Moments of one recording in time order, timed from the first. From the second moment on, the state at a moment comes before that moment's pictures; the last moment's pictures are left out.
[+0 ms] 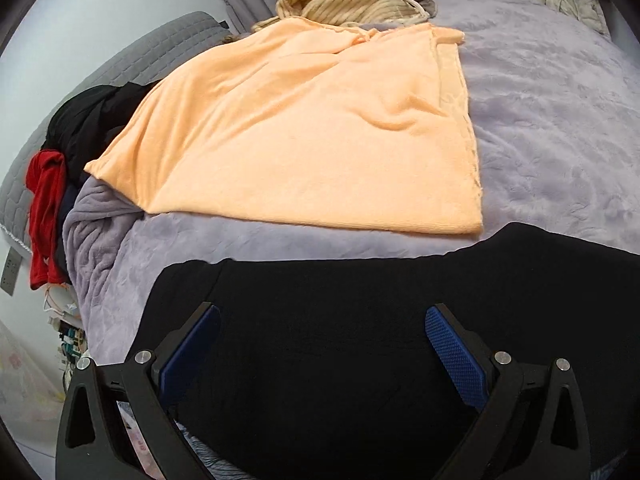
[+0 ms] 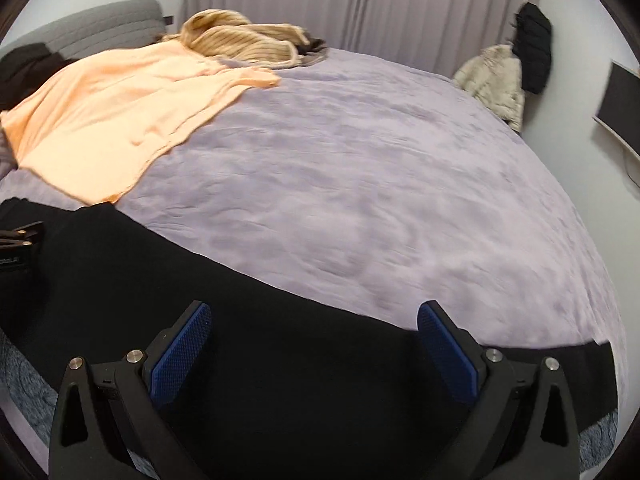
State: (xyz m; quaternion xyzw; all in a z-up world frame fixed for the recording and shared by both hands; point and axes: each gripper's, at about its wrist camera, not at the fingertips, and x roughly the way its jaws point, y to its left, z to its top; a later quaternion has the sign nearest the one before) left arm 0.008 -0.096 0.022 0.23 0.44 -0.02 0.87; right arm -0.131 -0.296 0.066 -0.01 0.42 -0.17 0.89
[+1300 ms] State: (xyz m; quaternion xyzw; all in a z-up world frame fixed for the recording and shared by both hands) left arm -0.040 0.119 -0.009 0.06 0.44 0.04 0.89; right arm -0.192 -0.221 0.037 -0.02 0.43 -0.08 0.90
